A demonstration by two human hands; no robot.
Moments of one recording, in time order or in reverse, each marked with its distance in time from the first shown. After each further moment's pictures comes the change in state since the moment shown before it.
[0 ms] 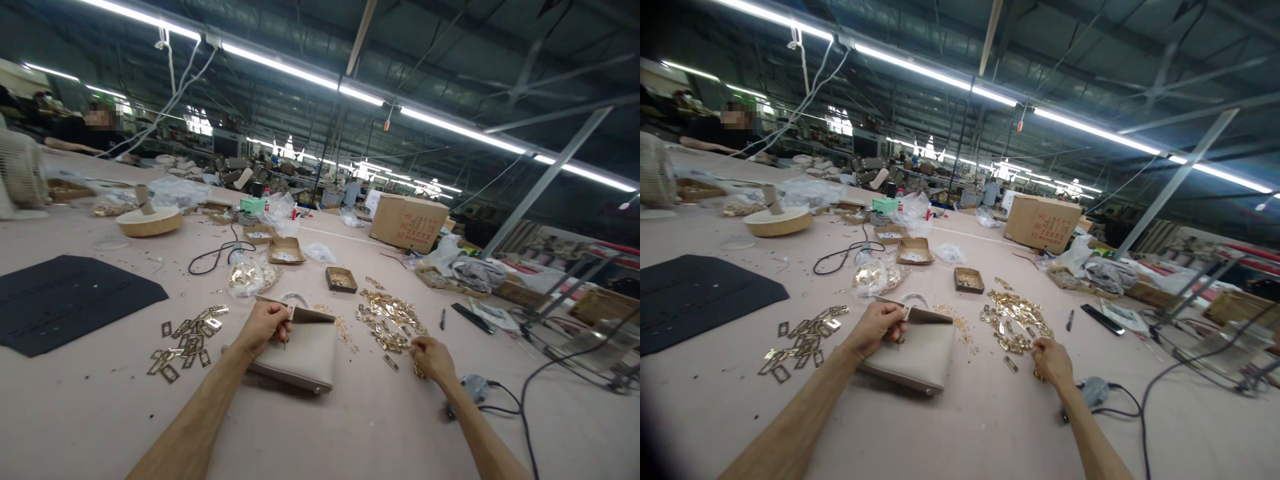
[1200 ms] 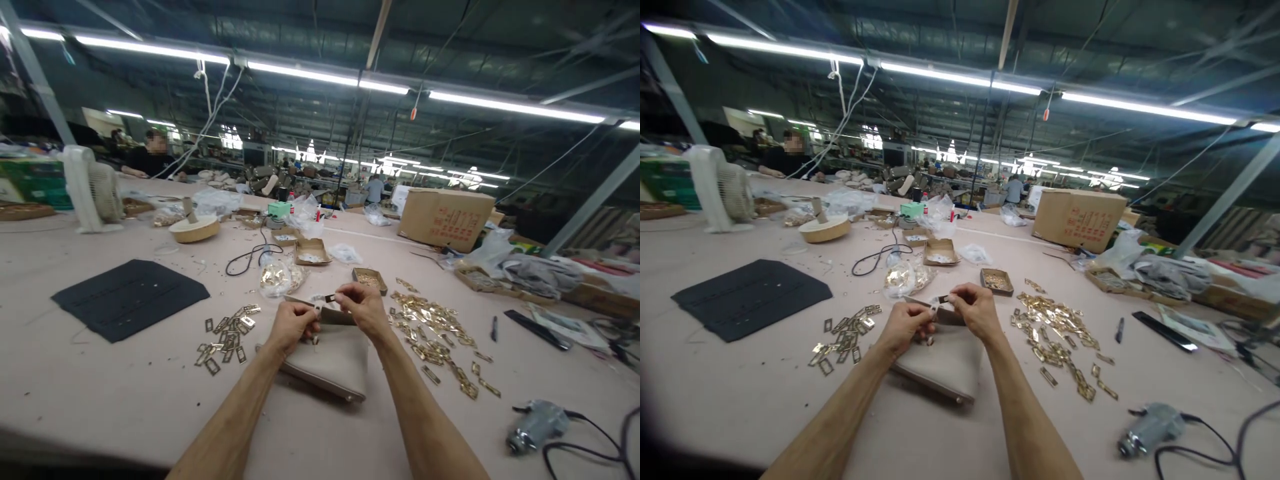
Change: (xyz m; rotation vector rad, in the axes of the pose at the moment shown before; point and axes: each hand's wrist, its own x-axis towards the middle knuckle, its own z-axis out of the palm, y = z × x) left_hand -0.001 0.006 0.002 0.071 0.149 0.021; right_hand -0.012 -0.308 -0.025 1.360 -0.177 -0.603
